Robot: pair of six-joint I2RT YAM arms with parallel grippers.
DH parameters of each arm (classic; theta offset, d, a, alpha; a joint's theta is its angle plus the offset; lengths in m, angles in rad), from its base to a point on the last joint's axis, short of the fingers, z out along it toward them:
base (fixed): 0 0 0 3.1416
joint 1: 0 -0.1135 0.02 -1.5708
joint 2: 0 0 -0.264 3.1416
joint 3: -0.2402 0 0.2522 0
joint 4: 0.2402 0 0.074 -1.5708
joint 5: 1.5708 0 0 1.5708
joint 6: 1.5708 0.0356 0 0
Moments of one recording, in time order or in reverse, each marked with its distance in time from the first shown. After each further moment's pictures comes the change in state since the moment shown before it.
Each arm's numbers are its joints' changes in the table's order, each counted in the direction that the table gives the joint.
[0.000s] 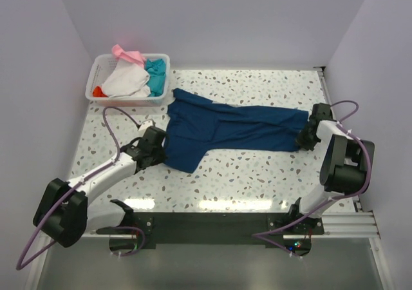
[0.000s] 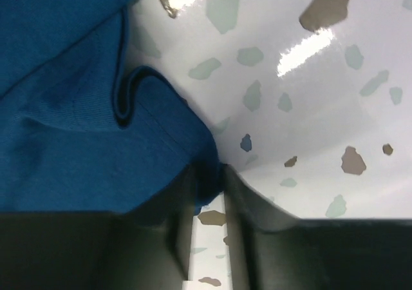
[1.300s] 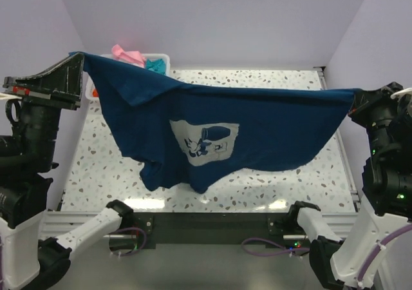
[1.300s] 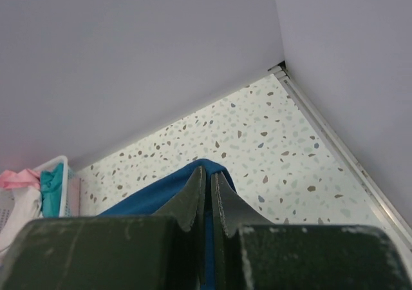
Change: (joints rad) left arm 0.001 0.378 -1.096 -0.060 0.002 0.317; right arm -0.013 0.693 -0.991 0.575 0.005 -0.072
